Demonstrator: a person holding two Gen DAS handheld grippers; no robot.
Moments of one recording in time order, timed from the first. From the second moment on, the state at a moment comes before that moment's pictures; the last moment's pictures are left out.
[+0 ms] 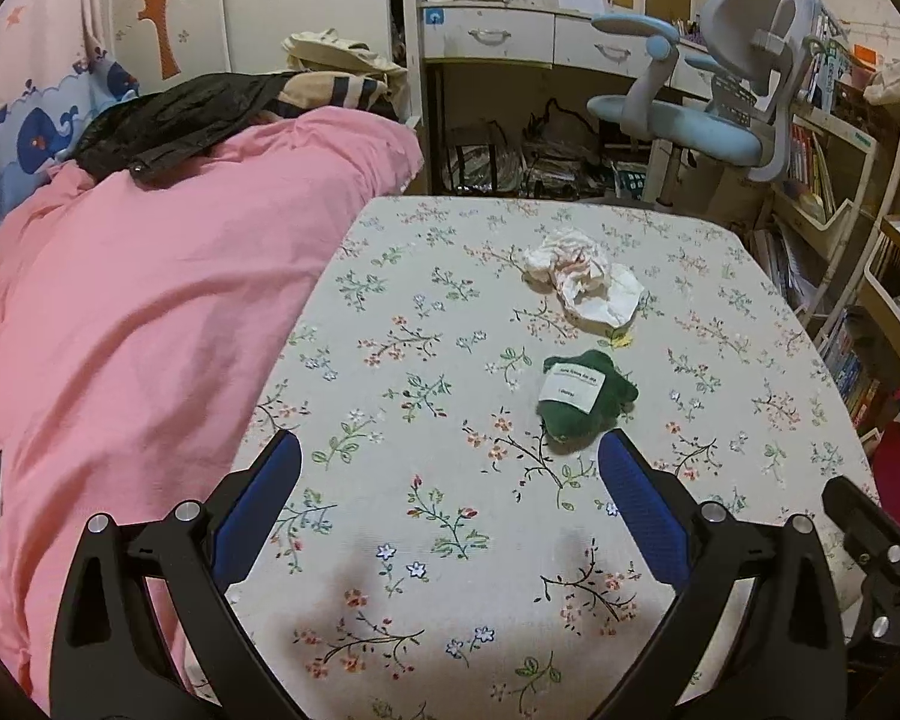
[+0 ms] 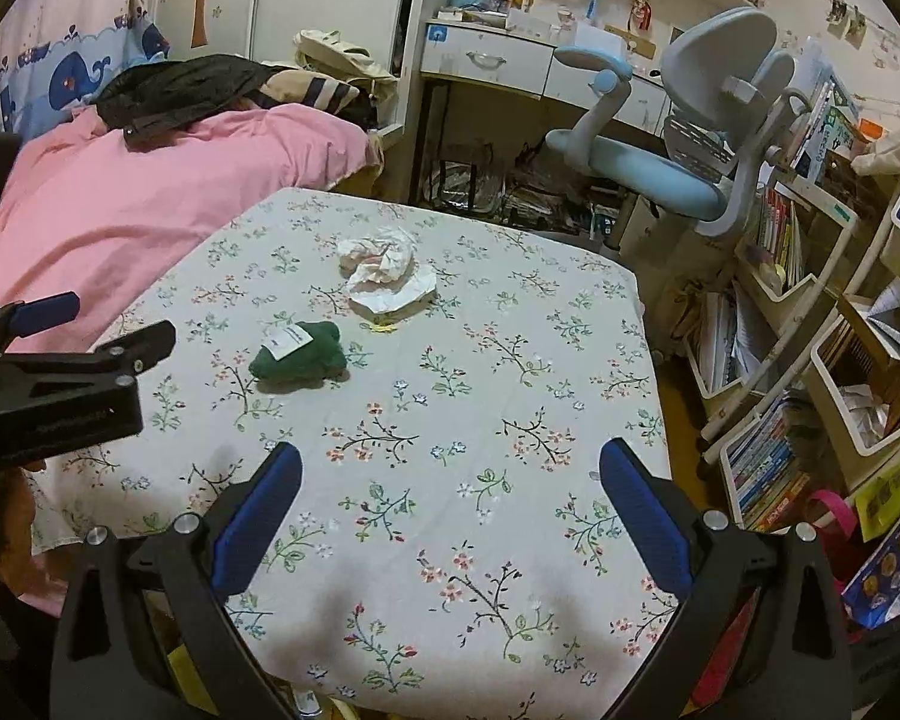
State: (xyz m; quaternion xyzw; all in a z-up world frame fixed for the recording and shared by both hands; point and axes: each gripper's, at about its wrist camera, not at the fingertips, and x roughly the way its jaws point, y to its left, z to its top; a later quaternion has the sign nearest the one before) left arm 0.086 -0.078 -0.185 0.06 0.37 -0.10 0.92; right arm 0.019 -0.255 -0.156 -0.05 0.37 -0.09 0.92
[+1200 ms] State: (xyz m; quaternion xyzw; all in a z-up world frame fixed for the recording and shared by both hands) left arm 0.150 -0.139 -0.231 0.09 0.41 -0.19 0.88; right arm 0.071 -0.343 -0.156 0.07 0.38 -0.09 0.92
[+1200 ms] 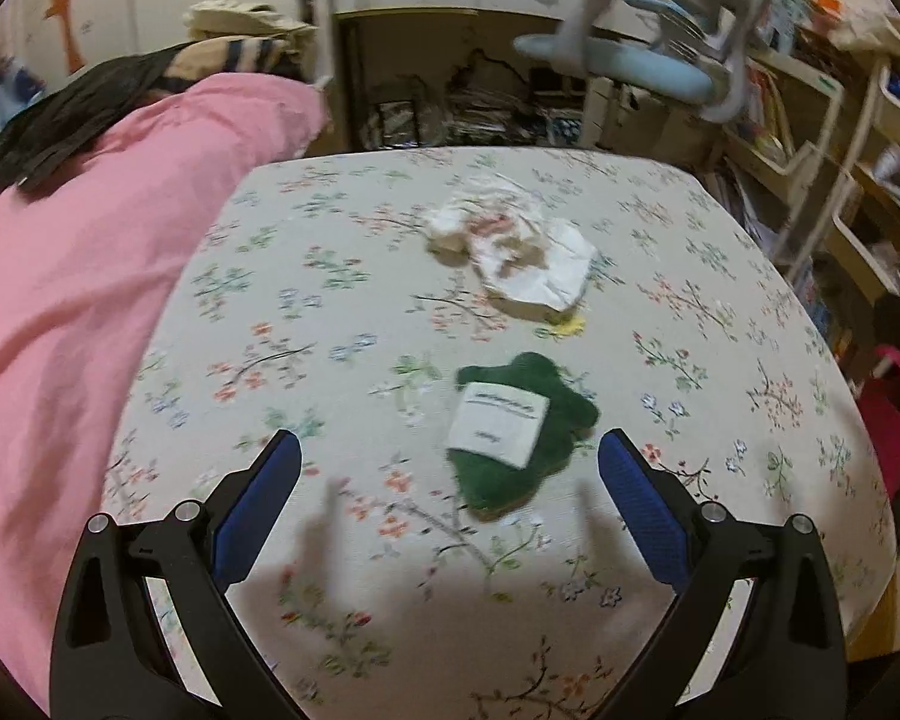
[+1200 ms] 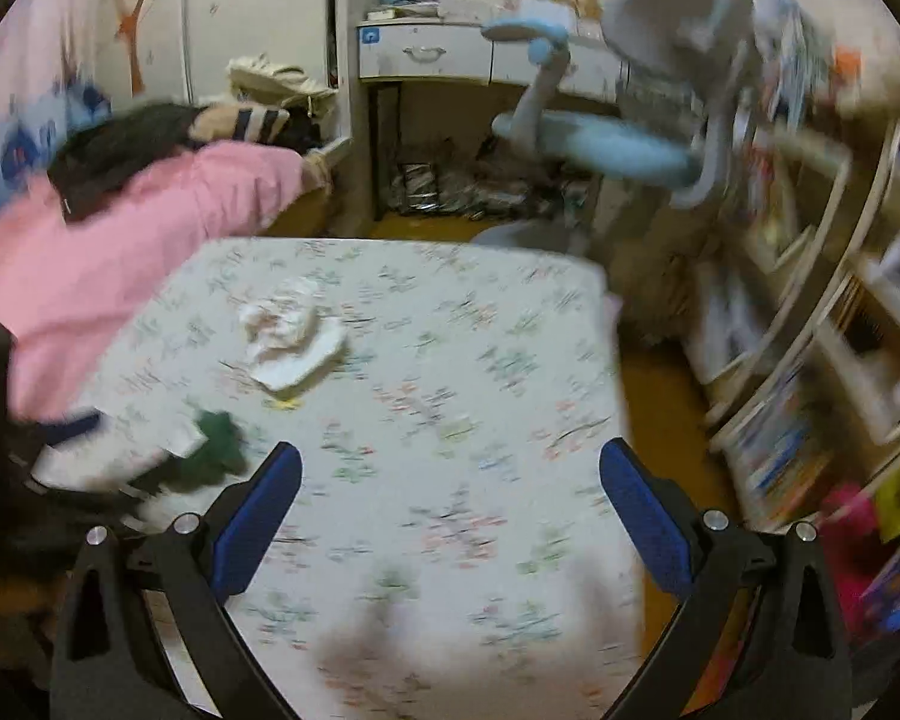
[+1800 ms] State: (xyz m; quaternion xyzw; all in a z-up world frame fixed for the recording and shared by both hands) left arm 0.195 -0.105 -0.227 0.02 0.46 -0.18 0.87; right arm 0.208 -0.298 -0.183 0.05 0.39 0.00 0.92
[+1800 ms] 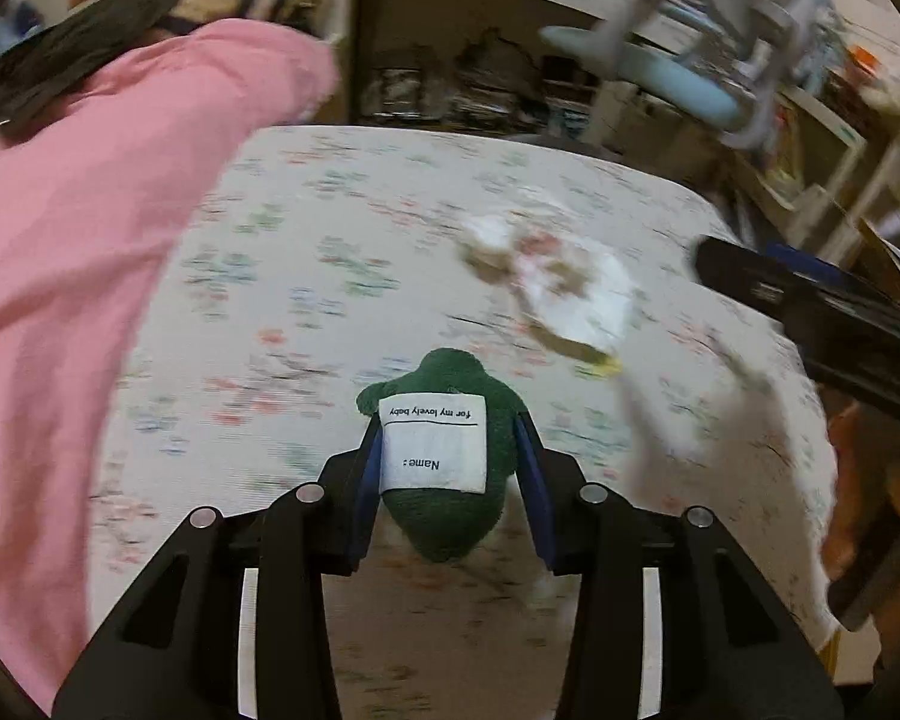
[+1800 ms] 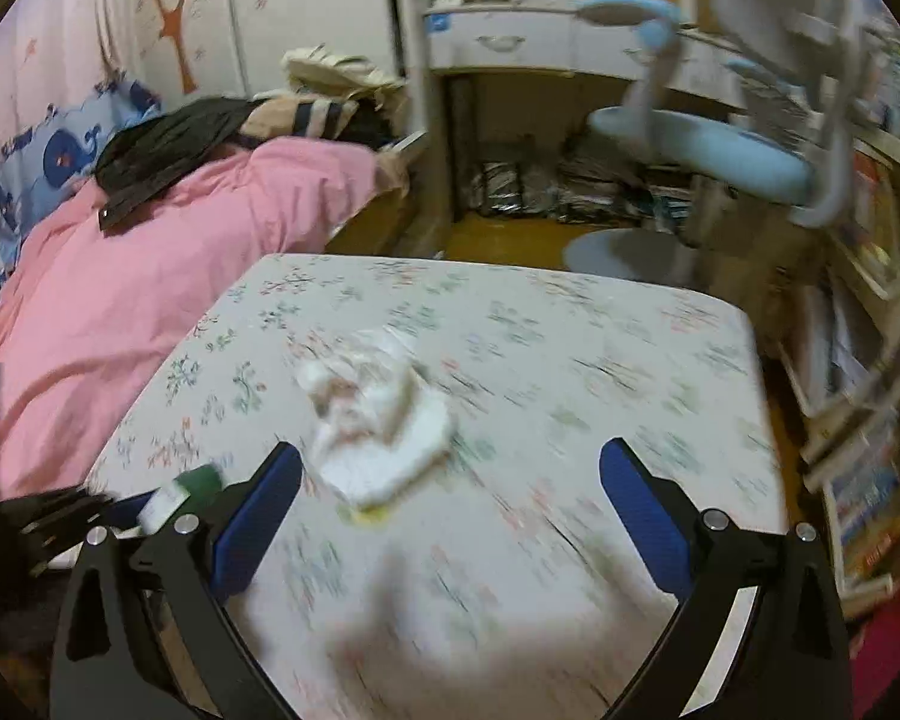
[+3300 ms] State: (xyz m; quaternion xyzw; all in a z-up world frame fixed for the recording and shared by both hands) left arm 0.059 -0.104 -0.153 0.05 0.33 -0.21 0.92; right arm 0.018 -0.298 -0.146 0.17 0.33 0.07 0.93
